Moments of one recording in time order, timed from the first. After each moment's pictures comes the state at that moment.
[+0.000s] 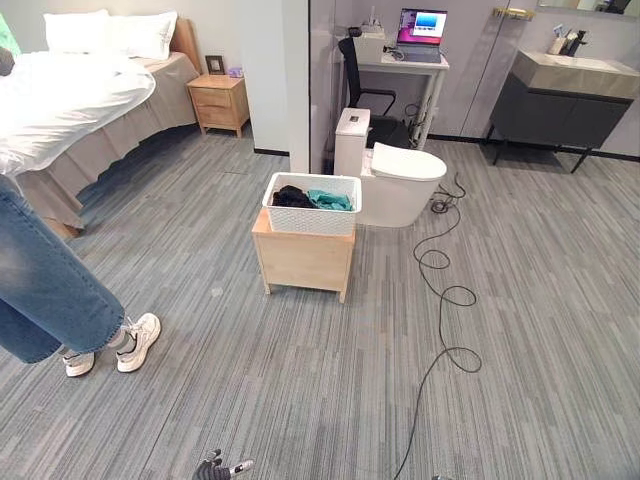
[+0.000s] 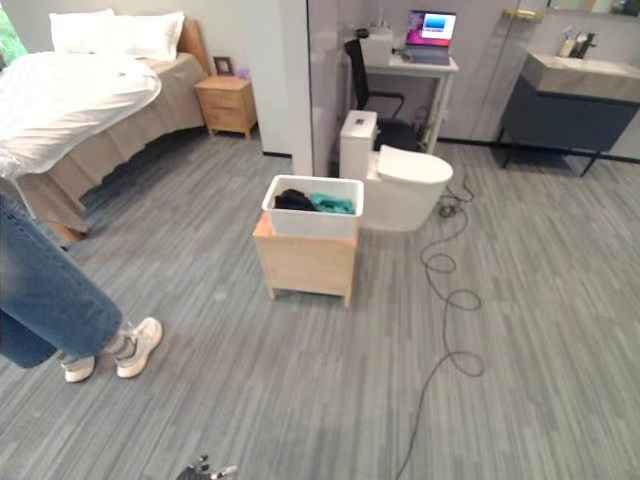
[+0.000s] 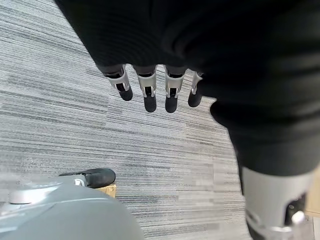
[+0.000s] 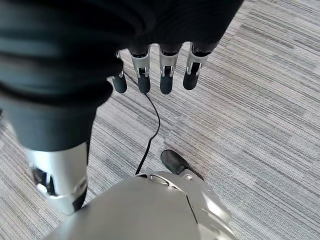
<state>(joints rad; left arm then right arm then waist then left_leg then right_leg) 0.06 0.23 -0.20 1.20 -0.24 -0.17 0.04 0.02 -0.25 0.35 1.28 0.01 -0.04 0.00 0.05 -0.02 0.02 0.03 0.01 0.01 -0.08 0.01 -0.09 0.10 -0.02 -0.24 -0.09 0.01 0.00</state>
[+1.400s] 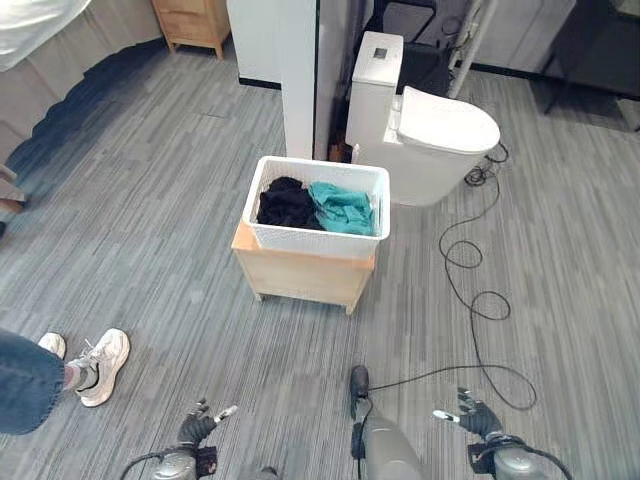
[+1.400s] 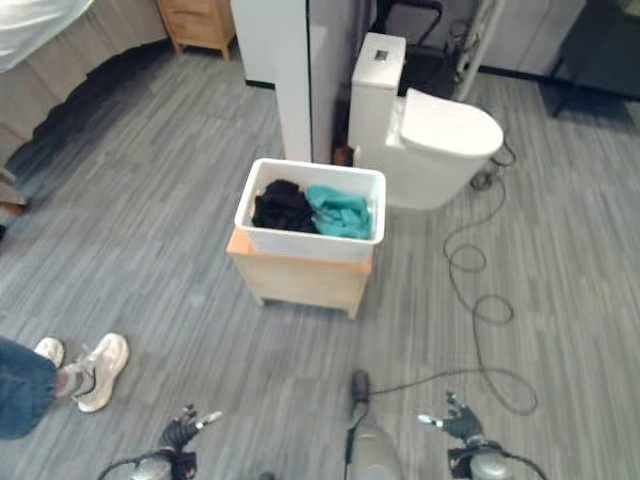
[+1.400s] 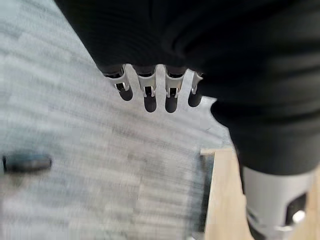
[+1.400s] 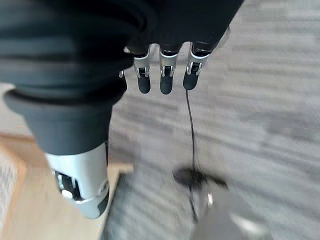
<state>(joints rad) 0.00 0.26 -0.14 1.06 -0.34 -0.20 0.03 0.12 -0.42 0.06 0.78 0.22 -0.08 -0.01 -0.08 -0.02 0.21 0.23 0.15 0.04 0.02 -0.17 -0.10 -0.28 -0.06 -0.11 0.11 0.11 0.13</state>
